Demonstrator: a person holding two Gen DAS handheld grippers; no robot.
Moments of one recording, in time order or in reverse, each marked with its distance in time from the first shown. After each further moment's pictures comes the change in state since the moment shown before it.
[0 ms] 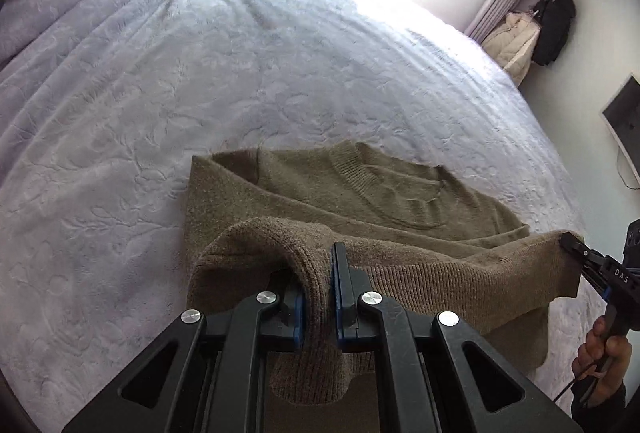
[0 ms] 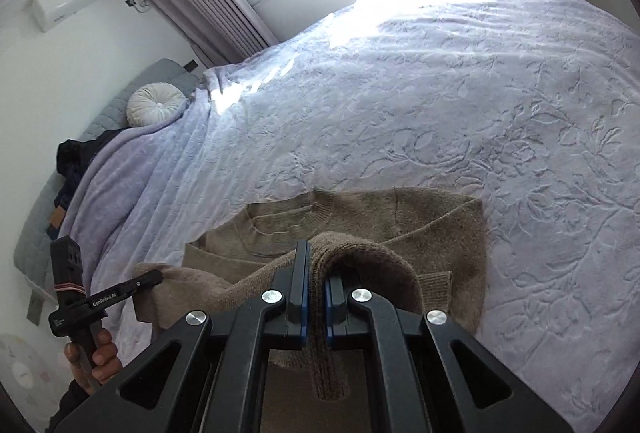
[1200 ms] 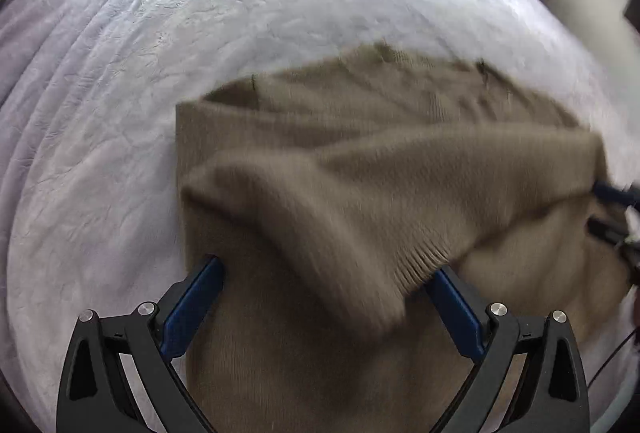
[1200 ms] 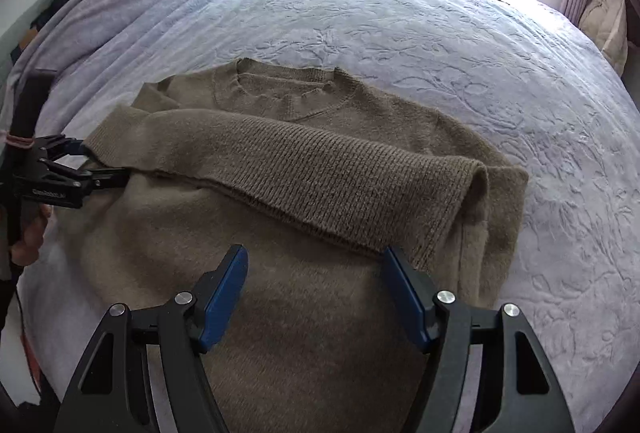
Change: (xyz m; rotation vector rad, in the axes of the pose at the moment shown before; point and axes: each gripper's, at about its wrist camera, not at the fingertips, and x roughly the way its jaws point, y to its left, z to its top) left arm 0.040 -0.006 -0.026 0.187 0.146 0.154; right arm 0.059 0.031 -0.055 -0.437 0.270 -0.196
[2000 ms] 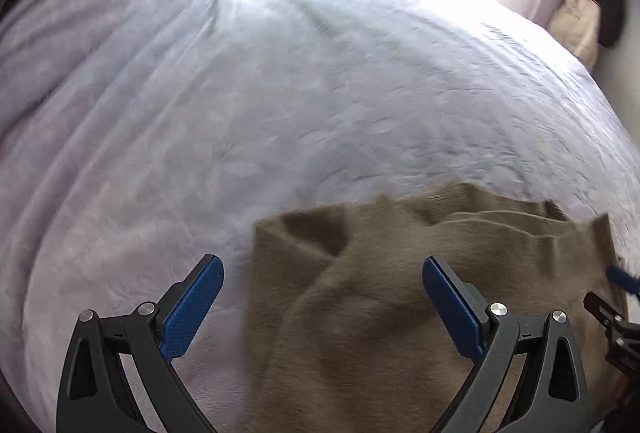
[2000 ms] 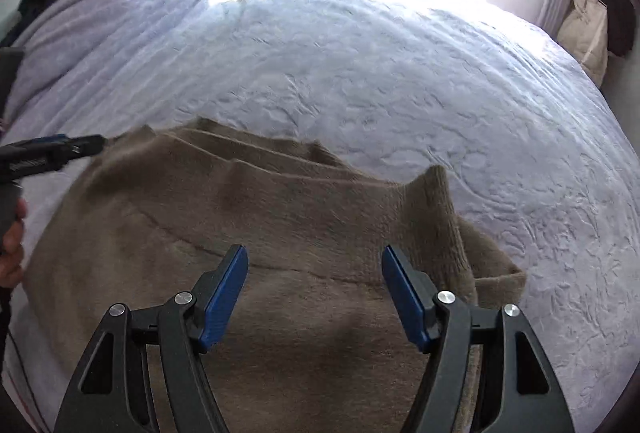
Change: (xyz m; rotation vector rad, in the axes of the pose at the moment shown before) left arm -0.008 0.056 0.058 -0.211 -0.122 0.149; right arm 0.021 0.004 0.063 0.047 -0.031 -0.155
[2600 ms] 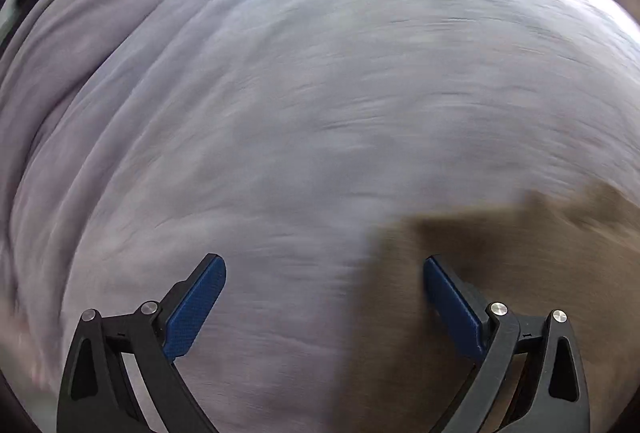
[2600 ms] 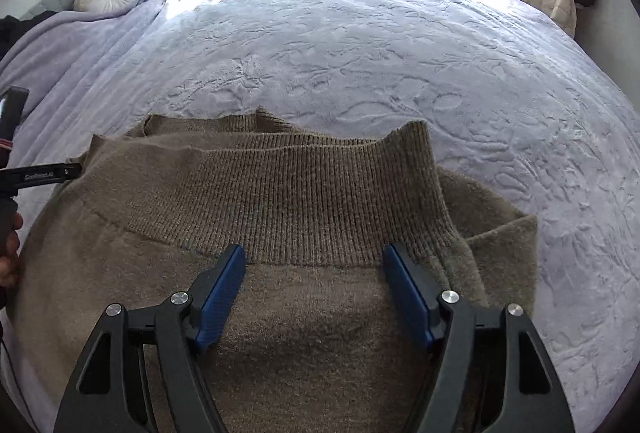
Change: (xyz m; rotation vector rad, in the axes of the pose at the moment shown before) left arm 0.064 0.030 0.015 -0.085 0.103 0.329; right arm 0.017 -0.024 -0.035 0.131 -0.054 0.005
